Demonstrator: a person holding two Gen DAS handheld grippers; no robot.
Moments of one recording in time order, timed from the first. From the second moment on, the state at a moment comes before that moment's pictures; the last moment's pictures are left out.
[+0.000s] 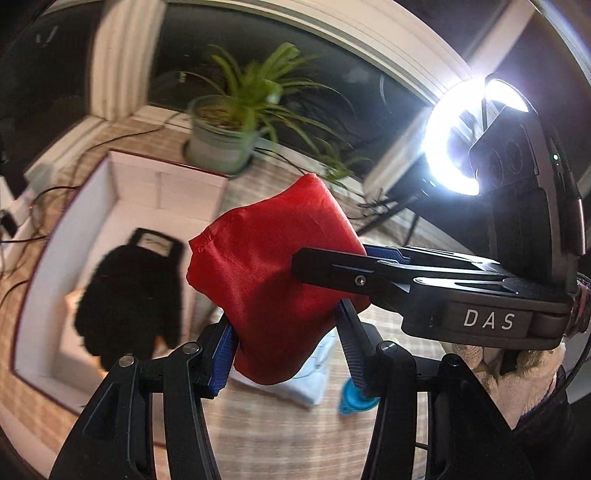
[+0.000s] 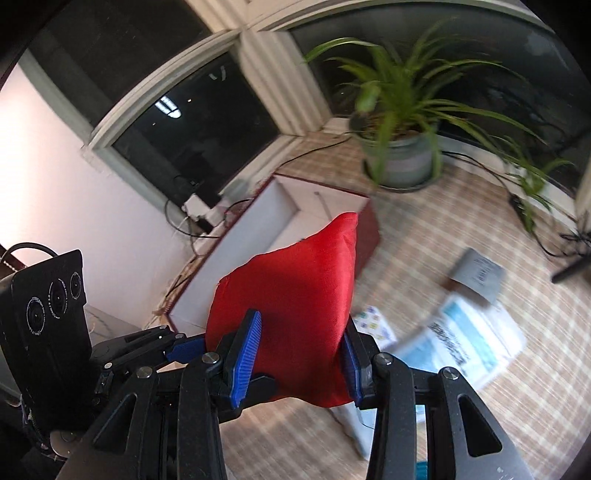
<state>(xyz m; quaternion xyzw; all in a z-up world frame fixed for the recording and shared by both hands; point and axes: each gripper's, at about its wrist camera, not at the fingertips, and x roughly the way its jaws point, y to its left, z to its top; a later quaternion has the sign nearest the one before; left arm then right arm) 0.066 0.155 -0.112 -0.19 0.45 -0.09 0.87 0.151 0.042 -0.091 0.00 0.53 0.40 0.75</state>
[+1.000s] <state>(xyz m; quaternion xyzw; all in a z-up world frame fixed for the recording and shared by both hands) 0.072 0.260 -0.161 -0.23 0.47 0.02 0.85 0.177 0.174 -0.141 -0.07 0.54 0.42 0.72</state>
